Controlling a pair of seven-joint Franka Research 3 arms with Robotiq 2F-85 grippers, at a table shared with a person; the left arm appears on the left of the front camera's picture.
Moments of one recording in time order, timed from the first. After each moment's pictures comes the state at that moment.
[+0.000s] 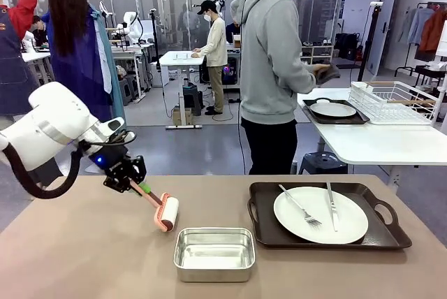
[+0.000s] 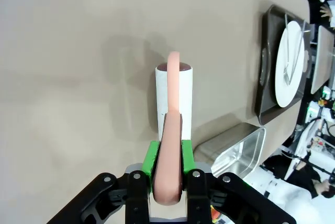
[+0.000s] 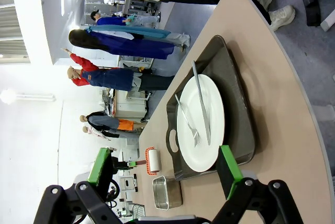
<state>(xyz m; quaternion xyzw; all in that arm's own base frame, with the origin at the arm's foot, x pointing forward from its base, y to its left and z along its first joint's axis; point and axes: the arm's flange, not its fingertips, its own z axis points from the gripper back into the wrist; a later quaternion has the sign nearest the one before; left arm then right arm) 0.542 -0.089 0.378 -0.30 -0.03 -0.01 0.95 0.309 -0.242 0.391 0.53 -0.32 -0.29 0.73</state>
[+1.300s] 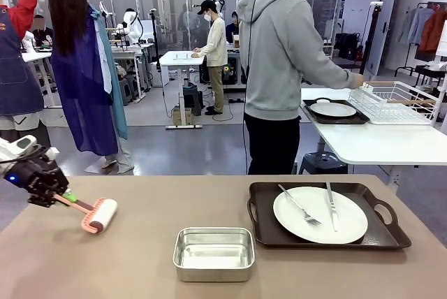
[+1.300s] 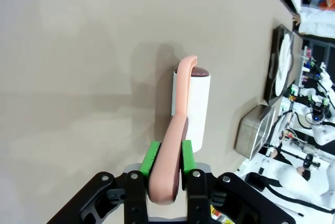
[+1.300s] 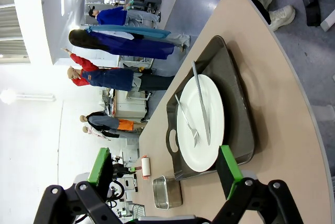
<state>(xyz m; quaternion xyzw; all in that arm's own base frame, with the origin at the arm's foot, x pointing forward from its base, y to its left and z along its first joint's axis) 0.543 0.158 0.324 -0.38 -0.02 0.02 0.92 0.309 -0.242 0.391 0.53 -0.32 -0.29 0.73</state>
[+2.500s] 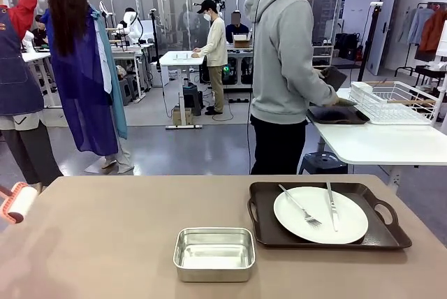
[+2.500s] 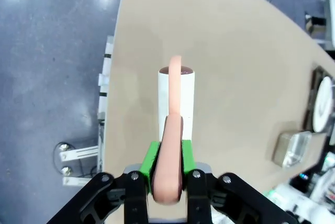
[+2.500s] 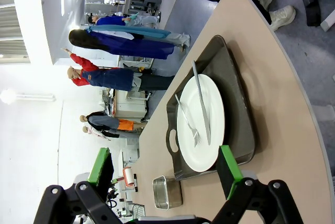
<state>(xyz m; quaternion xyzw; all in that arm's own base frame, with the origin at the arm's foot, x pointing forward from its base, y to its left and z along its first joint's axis) 0.443 0.252 0.463 -0.21 -0.13 0.10 0.96 0.309 -0.242 0.391 0.53 -0.32 -0.29 0.73</state>
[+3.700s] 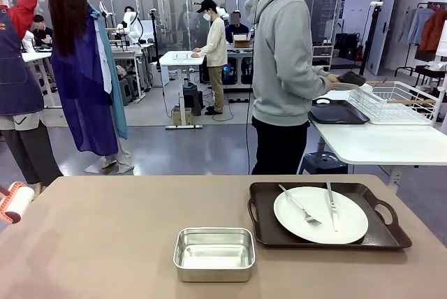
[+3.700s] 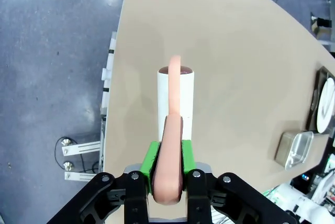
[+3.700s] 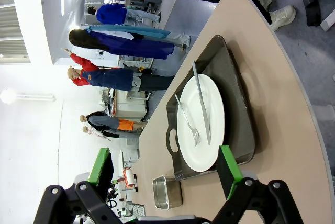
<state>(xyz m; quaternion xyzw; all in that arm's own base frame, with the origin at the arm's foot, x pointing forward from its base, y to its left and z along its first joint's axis) 0.443 0.250 0.461 -0.20 -0.12 0.11 0.97 0.309 -0.242 0.391 0.53 -0.32 -0.29 0.73</state>
